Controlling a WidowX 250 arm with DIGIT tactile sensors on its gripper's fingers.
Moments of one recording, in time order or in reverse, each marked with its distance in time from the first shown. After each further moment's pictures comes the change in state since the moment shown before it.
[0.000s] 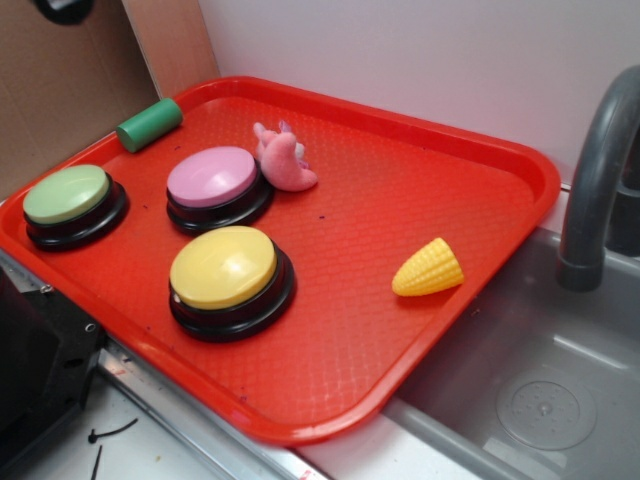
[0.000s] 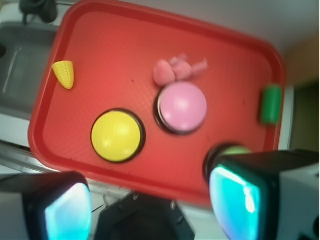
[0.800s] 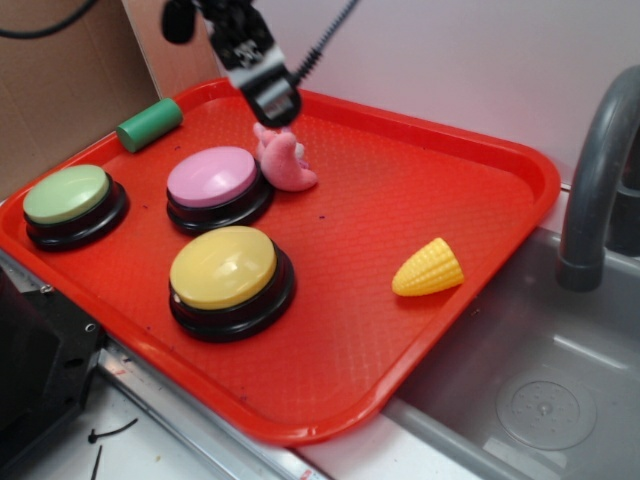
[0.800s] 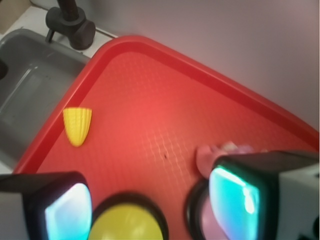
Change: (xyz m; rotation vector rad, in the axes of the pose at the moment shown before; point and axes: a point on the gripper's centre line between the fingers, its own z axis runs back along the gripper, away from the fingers) arm 0.071 -0.028 -0.081 0.004 -0.210 -0.161
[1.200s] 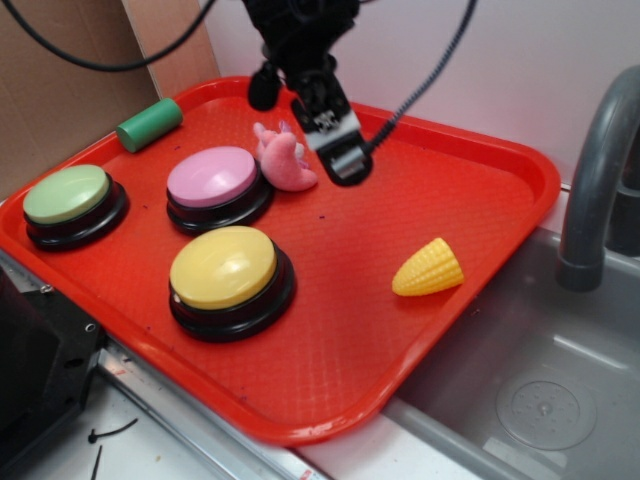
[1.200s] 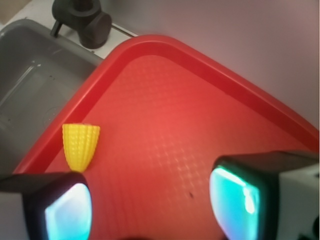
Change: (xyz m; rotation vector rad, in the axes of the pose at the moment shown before) arm 0.018 -0.017 -0.047 -0.049 -0.004 -0.090
